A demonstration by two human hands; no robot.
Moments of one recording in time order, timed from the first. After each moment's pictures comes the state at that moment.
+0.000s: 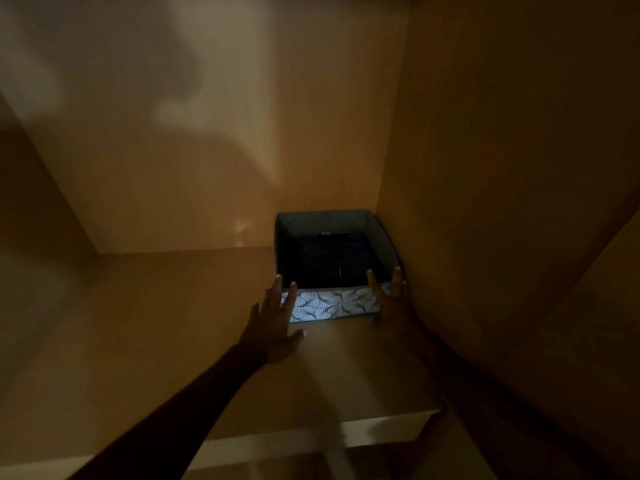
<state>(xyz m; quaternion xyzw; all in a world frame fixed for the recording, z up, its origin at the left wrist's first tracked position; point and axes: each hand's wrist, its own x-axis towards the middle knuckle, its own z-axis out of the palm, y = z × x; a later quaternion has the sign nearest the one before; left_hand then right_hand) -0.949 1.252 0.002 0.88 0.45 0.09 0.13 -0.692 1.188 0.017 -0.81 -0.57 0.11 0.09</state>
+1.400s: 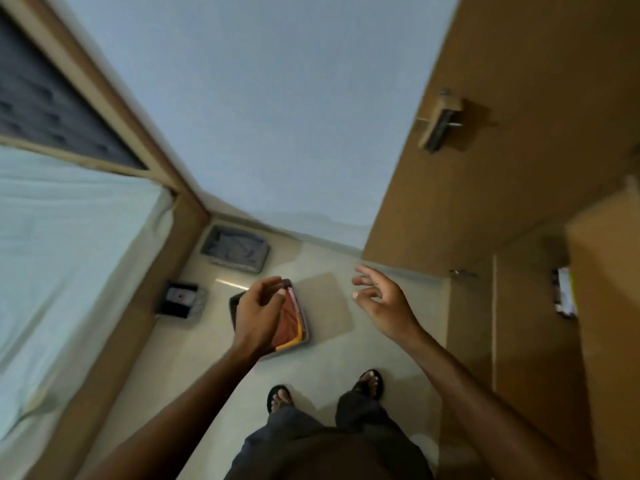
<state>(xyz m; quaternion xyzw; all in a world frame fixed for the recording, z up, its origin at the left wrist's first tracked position) -1.090 0.568 -0.099 -0.22 0.77 0.59 0.07 -1.116 0.802 -0.100 -0.07 -0.80 0.57 -0.18</state>
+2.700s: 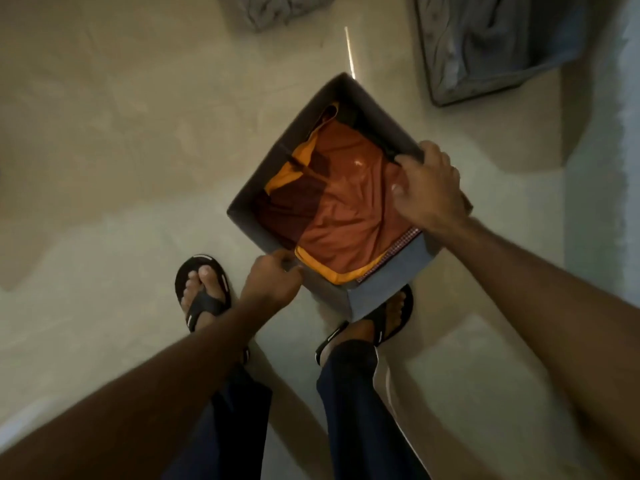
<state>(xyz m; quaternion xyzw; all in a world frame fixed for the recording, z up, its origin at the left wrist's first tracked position) -1.071 0.490 -0.777 -0.64 0.56 0.47 0.23 -1.339 0.505 -0.805 0.51 -0.82 -0.02 -0.27</state>
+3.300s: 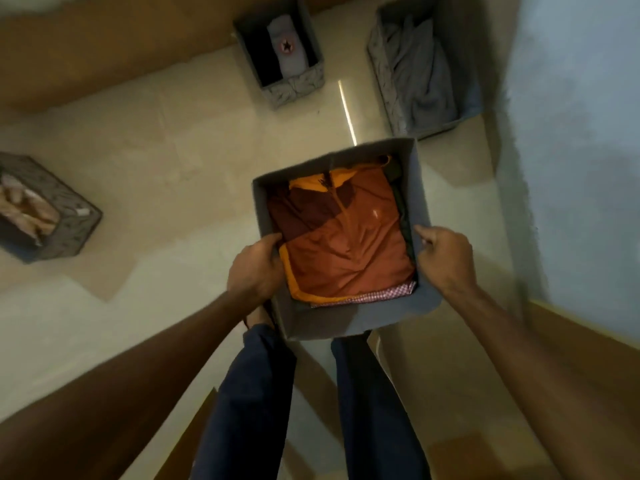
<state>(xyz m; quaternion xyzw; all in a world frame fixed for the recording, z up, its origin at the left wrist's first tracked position) -1.057 0.440 -0.584 -0.57 0.70 0.37 0.21 -1.316 0.590 -0.610 0.33 -0.88 0.12 -0.33</state>
